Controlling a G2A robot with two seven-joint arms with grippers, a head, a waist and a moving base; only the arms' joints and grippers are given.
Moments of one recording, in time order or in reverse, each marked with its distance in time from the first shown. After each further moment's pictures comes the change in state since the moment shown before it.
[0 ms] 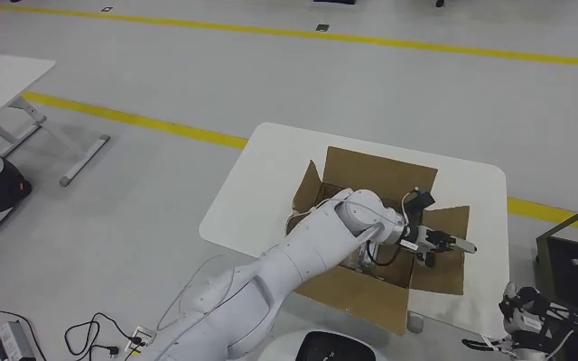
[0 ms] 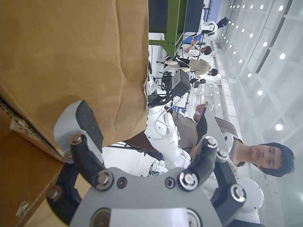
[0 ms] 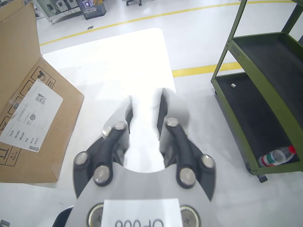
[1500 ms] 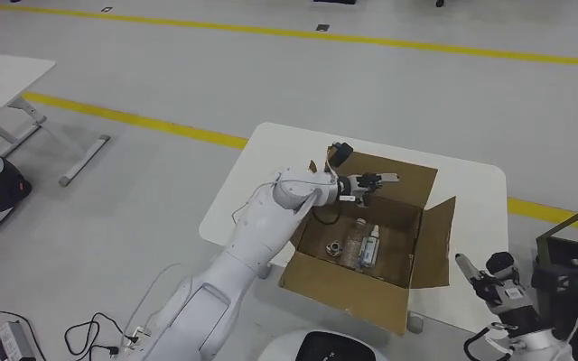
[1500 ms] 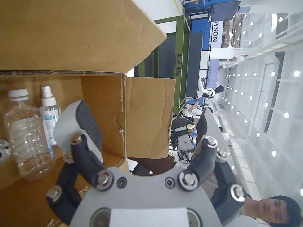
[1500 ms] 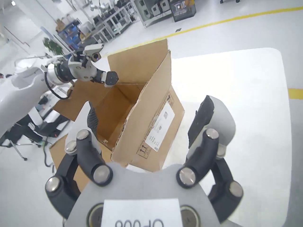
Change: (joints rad) left arm 0.210 0.216 -0.457 -0.382 0.260 0.160 0.082; right arm 0.008 0.026 -0.005 -0.362 0.232 -0.340 0.404
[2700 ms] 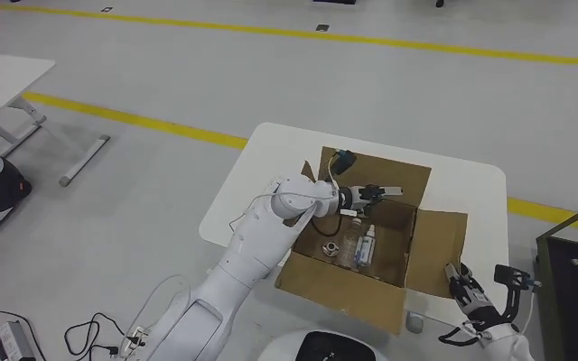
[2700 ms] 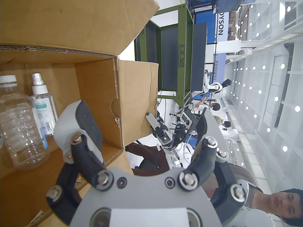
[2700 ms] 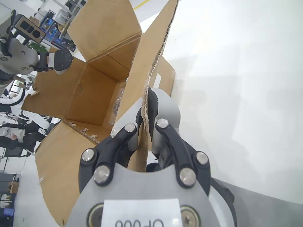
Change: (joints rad) left arm 0.079 0.021 0.018 -0.157 0.059 0.038 -0.012; right arm 0.058 -0.011 -0.103 0.219 0.175 0.136 0.018
